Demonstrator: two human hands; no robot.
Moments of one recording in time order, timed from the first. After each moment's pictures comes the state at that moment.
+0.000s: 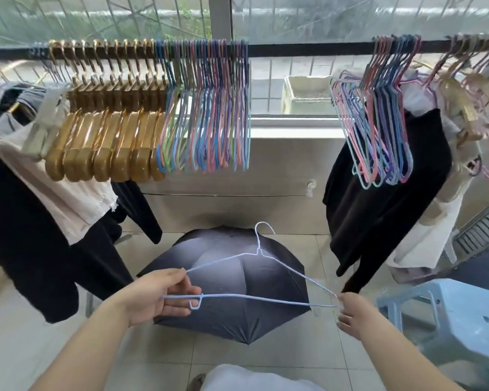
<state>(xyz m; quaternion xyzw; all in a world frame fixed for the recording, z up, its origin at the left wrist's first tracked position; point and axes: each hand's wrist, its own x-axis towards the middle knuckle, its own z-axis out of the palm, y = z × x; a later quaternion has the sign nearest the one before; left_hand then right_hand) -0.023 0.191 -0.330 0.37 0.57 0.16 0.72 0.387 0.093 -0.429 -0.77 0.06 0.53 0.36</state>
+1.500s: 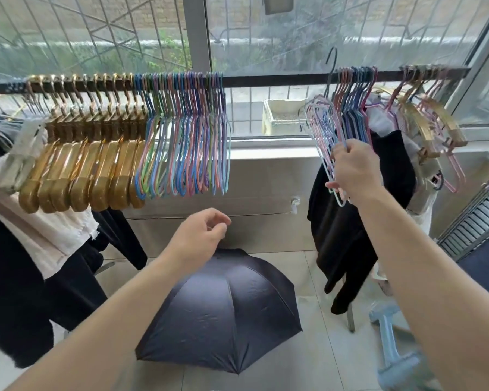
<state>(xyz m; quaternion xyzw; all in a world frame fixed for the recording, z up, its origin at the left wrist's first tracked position) 0.109 0.227 -0.219 0.73 0.53 0.25 0.36 0.407 0.225 -0.154 -0.77 -0.40 0.14 0.49</state>
